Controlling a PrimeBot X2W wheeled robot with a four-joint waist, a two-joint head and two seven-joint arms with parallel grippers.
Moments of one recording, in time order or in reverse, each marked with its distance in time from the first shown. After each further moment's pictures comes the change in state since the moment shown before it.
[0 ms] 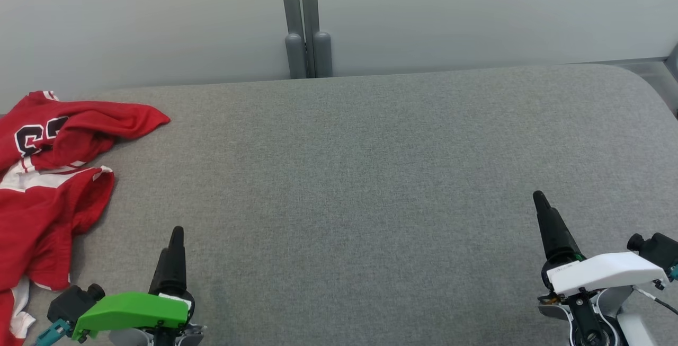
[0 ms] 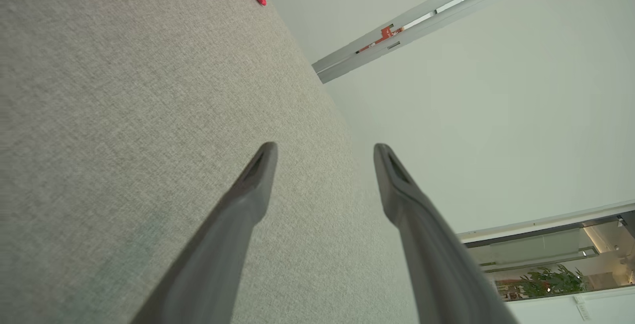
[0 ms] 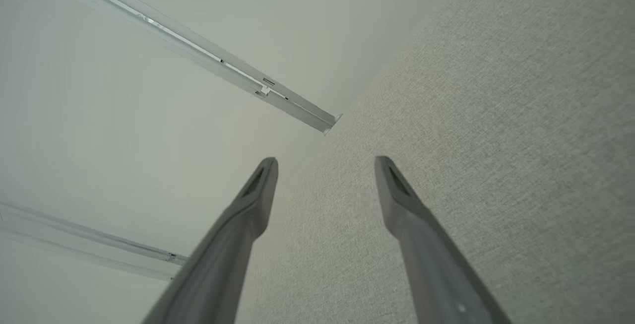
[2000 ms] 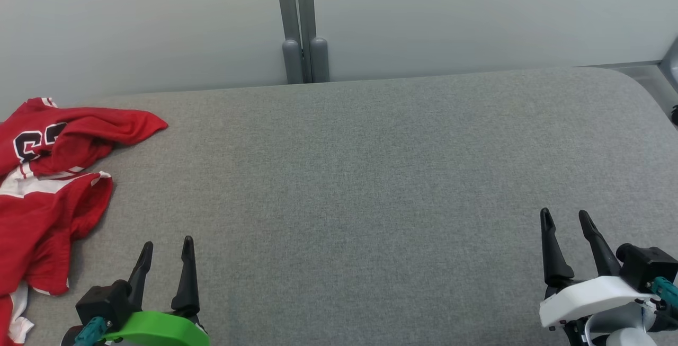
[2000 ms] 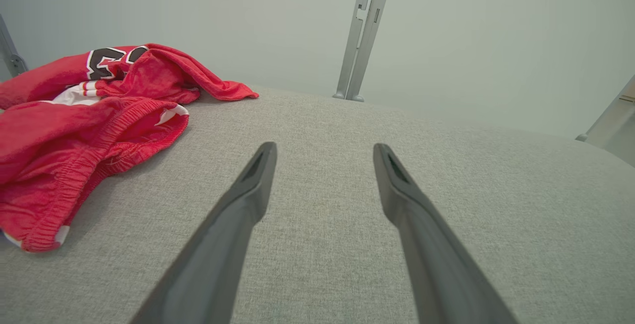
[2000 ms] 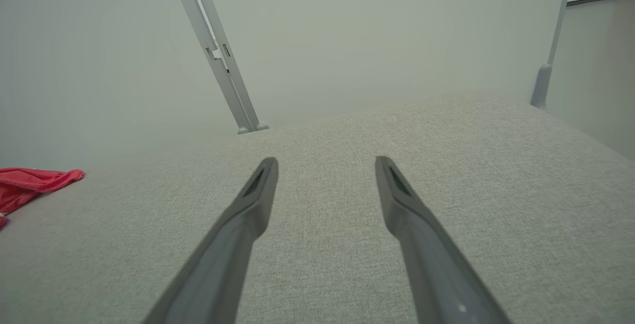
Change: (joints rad) left arm 0.065 0.056 -0.040 -0.049 0.806 -0.014 -0.173; right arm 0.059 0.007 -0.051 -0.003 -0.774 0.000 -0.174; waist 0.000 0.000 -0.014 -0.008
